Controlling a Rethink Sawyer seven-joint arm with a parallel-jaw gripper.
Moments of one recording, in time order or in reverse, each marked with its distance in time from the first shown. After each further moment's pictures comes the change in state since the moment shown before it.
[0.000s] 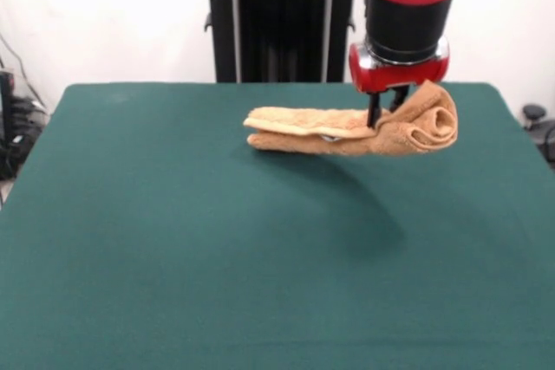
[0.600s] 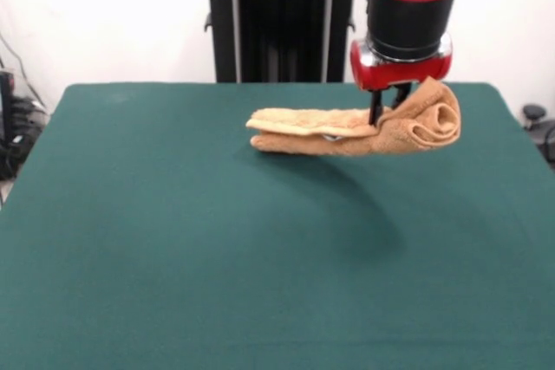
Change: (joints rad) arm 0.007 -0.001 -0.008 -0.025 0.014 0.036 0.000
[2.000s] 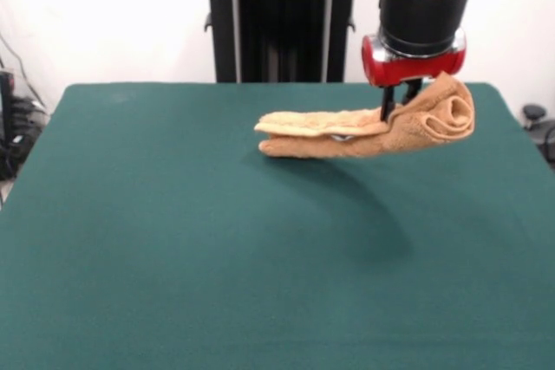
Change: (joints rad) arm 0.017 0.000 -0.001 -0.025 0.012 0.040 0.000
